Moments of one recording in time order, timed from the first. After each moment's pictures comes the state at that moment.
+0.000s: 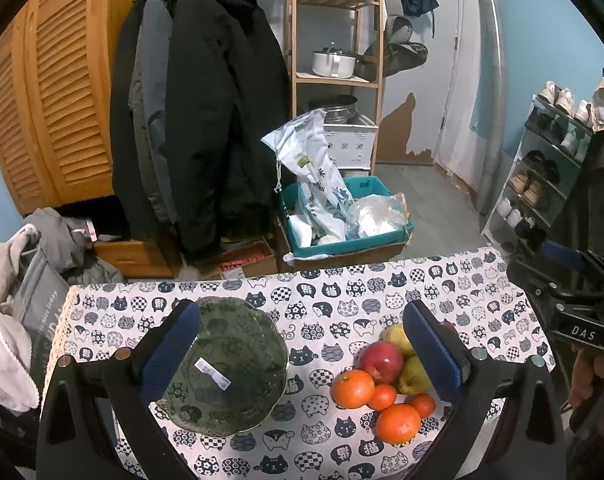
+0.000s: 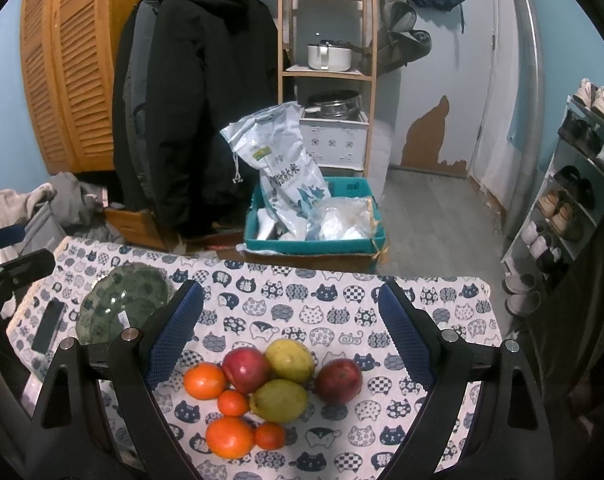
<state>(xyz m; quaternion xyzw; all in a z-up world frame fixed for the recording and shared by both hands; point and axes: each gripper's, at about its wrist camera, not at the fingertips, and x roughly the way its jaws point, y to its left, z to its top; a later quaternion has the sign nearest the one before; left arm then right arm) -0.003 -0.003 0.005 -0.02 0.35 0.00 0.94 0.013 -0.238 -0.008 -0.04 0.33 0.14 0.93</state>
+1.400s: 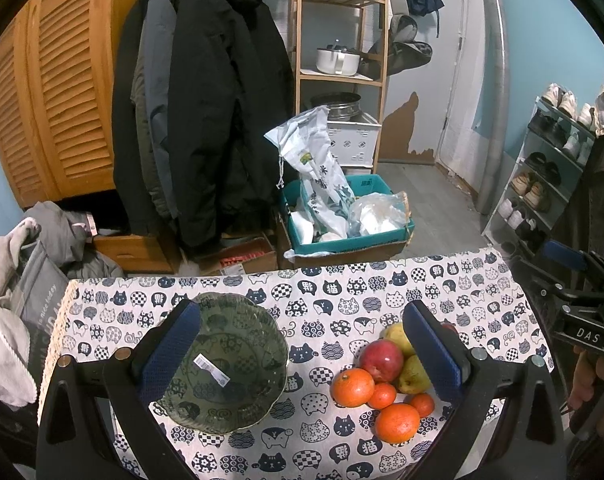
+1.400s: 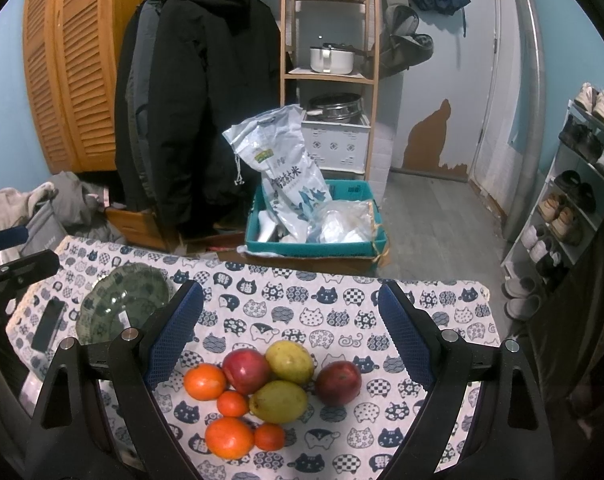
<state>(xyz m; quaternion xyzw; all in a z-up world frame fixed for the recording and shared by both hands) -0.004 -0.003 0.003 -0.02 0.36 0.00 0.93 0.013 -0.237 -0.006 -0.04 0.33 0.15 0.93</state>
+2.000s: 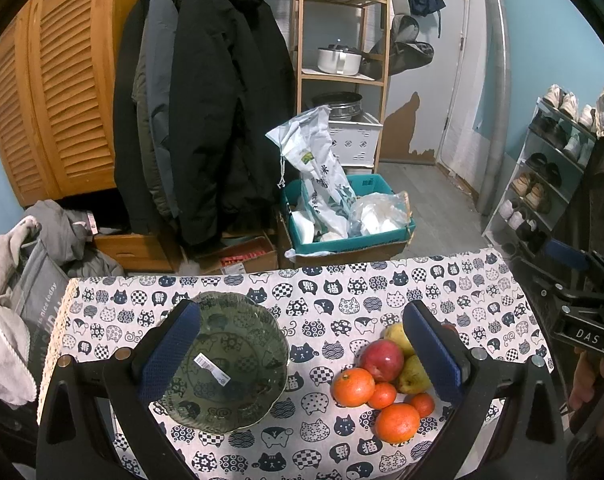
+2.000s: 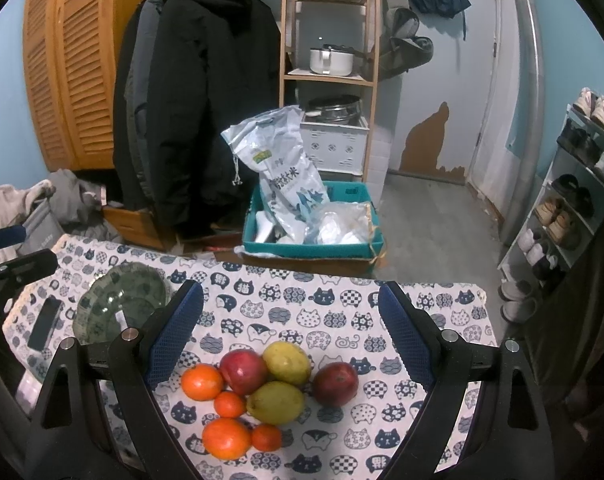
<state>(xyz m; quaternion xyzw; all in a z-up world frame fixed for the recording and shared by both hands) -0.004 -0.001 0.002 -0.02 0.36 0.00 0.93 0.016 -0.240 -0.004 -0.05 0.33 0.14 0.93</state>
